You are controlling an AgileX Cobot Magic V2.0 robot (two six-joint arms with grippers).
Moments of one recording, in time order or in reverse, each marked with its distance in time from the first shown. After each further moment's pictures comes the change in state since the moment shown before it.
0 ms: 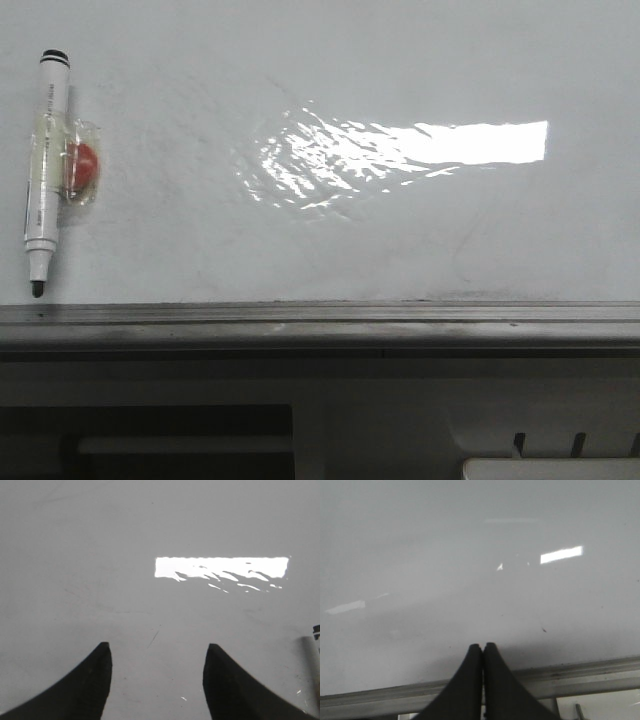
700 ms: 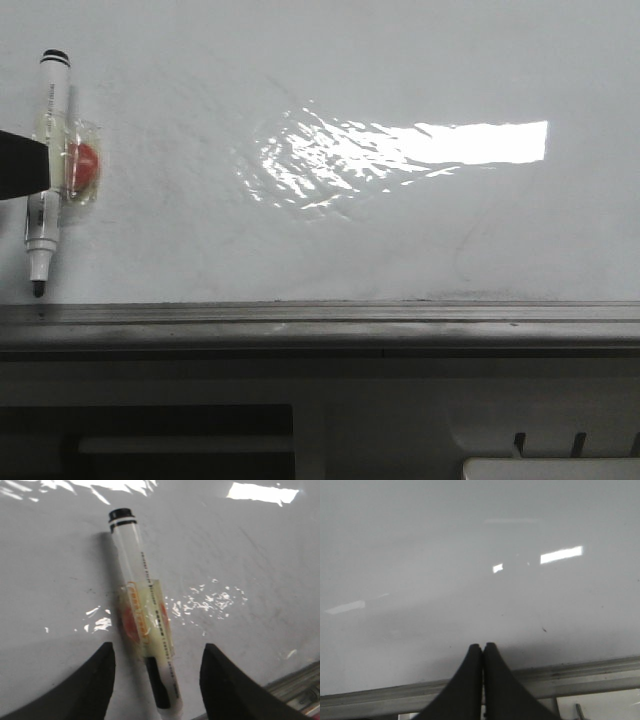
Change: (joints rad) left arm -0.598 0.514 -0.012 -0.196 -0.294 -0.082; right arm 0.000 0.000 0.000 0.000 0.000 0.000
